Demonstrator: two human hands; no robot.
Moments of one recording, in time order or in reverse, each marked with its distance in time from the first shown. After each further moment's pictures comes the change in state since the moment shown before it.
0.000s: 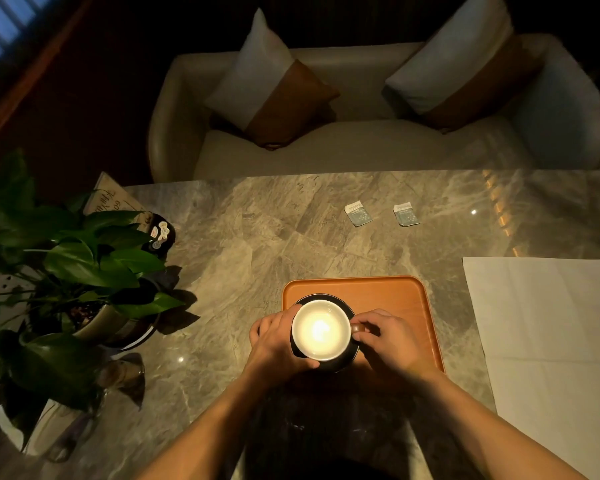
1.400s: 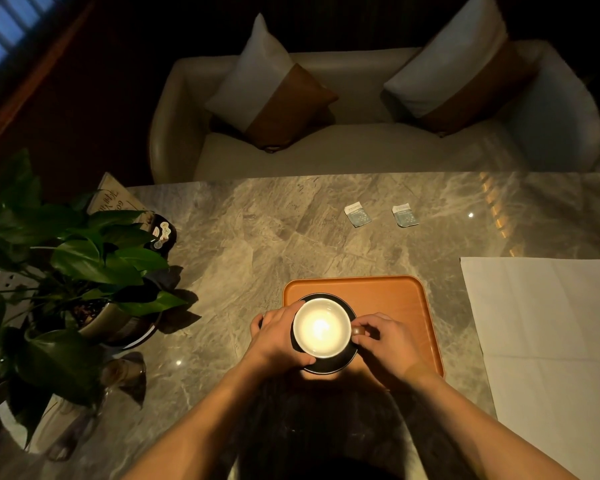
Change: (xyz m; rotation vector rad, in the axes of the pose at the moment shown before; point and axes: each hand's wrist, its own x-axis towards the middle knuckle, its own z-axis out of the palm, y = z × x) left_hand 0.014 0.002 -0.013 -0.056 -0.137 -0.056; right_hand -0.009 0.000 0.006 -0.008 0.031 0.028
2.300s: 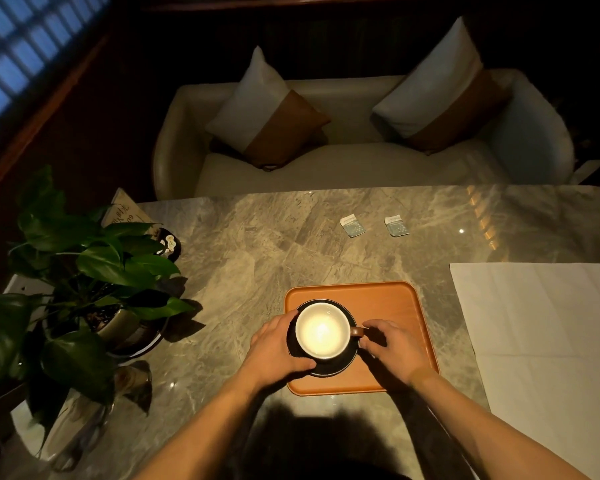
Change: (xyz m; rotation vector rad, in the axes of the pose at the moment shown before) left_hand -0.022 -0.004 -0.011 -0.073 0.011 0.036; right_hand -0.018 -0.001 -0.008 -0.157 0.026 0.079
